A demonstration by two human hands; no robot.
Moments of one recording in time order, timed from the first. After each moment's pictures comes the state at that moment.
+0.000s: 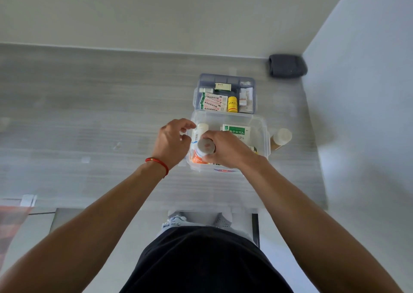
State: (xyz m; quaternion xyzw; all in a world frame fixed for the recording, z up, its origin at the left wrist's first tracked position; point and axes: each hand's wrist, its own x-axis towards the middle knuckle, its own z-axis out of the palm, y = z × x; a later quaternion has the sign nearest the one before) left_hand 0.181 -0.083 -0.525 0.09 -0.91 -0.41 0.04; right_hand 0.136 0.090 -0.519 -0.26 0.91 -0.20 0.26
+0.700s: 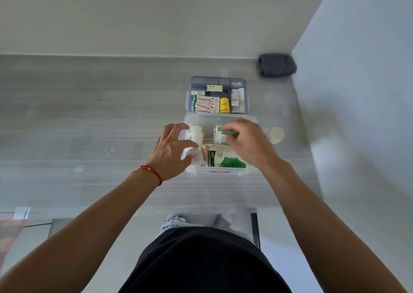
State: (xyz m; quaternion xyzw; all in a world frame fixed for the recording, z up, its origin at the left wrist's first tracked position) left_hand 0.190 -0.087 -0.535 -0.08 -0.97 -0.24 -0.02; right_hand 0.130 0.149 -0.511 -0.19 0.92 -0.33 0.09
